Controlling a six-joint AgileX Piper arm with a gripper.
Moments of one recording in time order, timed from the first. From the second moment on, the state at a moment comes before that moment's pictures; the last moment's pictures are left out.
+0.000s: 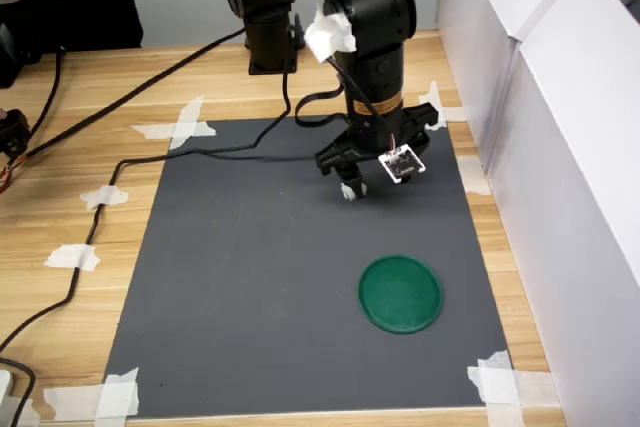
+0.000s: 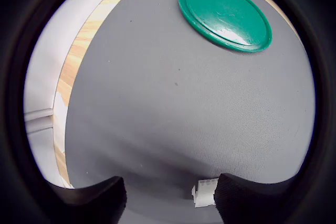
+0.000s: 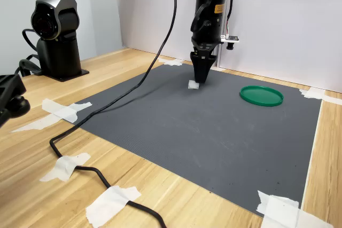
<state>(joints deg) 26.2 104.1 -68.5 5.4 50.0 -3.4</state>
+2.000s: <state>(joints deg) 19.7 103.6 -66.5 4.8 51.4 -6.4</state>
